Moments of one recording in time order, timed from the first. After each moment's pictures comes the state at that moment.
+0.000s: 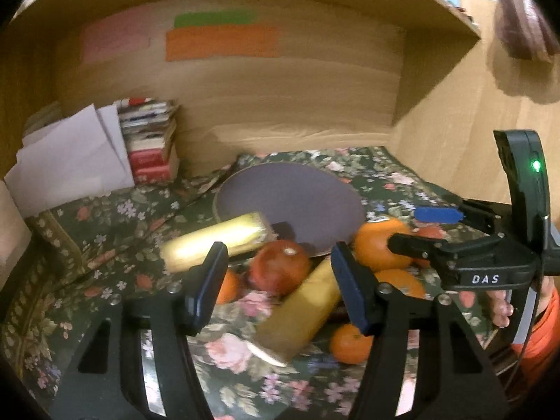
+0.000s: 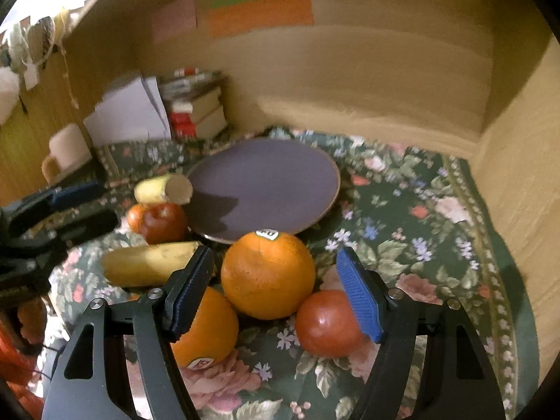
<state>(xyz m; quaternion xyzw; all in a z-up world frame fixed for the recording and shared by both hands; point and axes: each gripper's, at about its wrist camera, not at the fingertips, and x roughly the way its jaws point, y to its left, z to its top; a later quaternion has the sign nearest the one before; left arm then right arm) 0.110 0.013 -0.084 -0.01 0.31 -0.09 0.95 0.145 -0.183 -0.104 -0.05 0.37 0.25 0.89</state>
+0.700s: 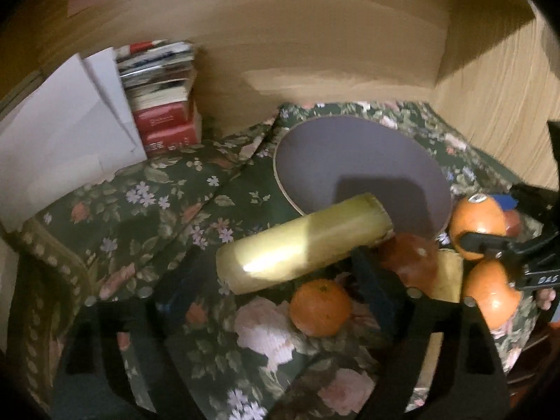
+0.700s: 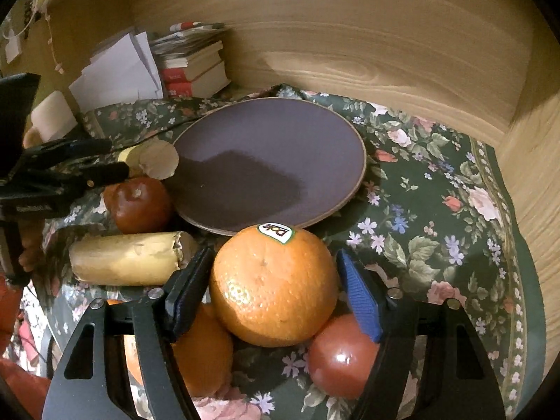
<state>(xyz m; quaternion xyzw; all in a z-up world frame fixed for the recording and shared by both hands) 0.190 0.065 -0.124 0.03 0.41 -0.08 0.91 0.171 -0.158 -0.124 -0.08 0.42 0.25 0.87</state>
